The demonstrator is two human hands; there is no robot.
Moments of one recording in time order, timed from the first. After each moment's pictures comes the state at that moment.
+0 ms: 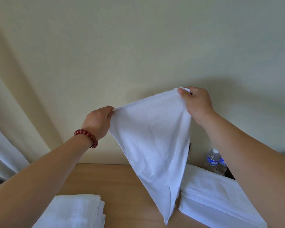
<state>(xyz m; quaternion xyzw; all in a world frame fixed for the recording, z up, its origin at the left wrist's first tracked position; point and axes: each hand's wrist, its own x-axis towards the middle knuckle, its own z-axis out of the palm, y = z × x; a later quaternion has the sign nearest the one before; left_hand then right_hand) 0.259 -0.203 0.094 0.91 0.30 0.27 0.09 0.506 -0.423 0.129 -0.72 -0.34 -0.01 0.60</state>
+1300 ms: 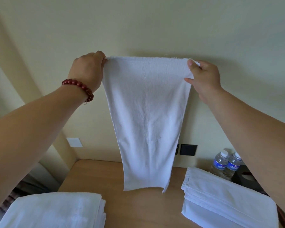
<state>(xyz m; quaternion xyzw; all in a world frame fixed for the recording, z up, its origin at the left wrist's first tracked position) 0.289 -0.151 0.211 0.86 0.28 0.40 -0.15 0.531 -0.375 0.176 -0.63 -0.30 0.04 0.71</state>
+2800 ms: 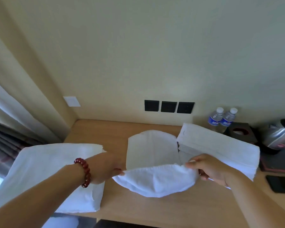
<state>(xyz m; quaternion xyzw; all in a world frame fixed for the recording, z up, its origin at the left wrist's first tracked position) 0.136 -0.330 -0.064 0.96 0.11 -0.21 0.13 0.408 -0.590 -0.110 -0.74 -0.22 0.52 0.36</state>
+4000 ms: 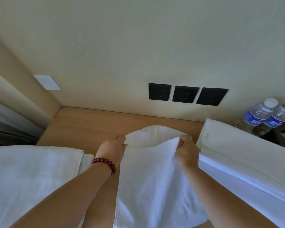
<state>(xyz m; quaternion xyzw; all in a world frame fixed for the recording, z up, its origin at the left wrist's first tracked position) 0.259 -0.234 -0.283 0.89 0.43 -0.03 0.14 0.456 -0.403 -0.320 -0.90 -0.18 0.16 0.36</state>
